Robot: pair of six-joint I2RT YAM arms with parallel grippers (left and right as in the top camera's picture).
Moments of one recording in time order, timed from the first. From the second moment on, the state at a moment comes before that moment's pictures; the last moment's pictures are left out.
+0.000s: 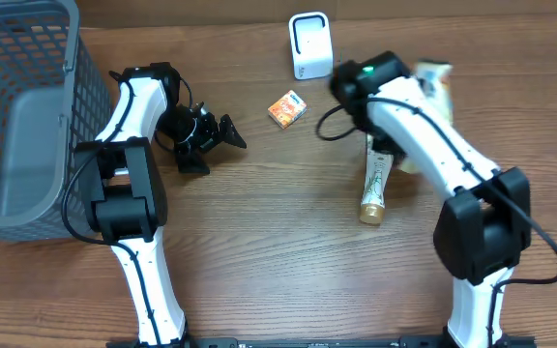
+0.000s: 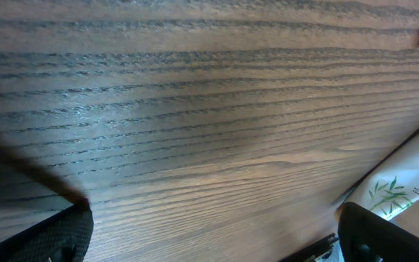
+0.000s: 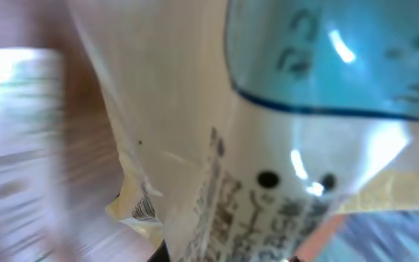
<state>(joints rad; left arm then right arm) 0.07 2.33 1.82 -1.28 0.54 -0.21 0.40 2.08 1.83 -1.64 0.65 0.83</state>
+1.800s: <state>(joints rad) 0.07 2.33 1.82 -1.28 0.53 -0.21 0.44 2.09 1.80 -1.45 0.11 0.66</state>
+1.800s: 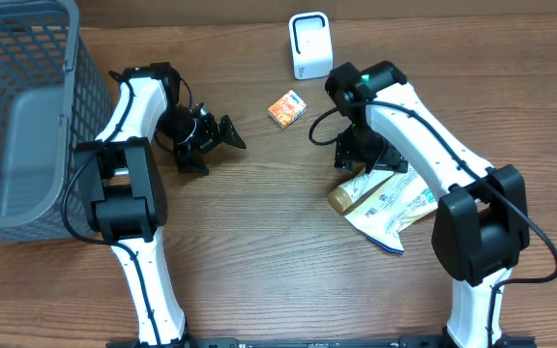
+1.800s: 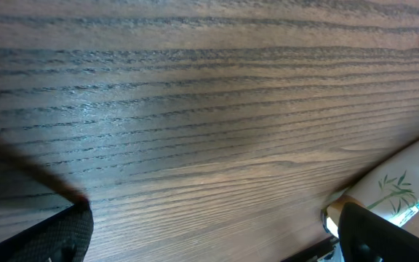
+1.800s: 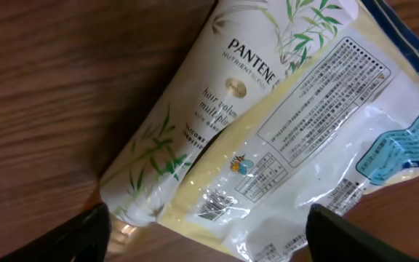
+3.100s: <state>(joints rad) 0.06 2.33 1.83 -1.29 0.51 -0.21 0.11 2.08 1.55 -1.53 0.21 0.71</state>
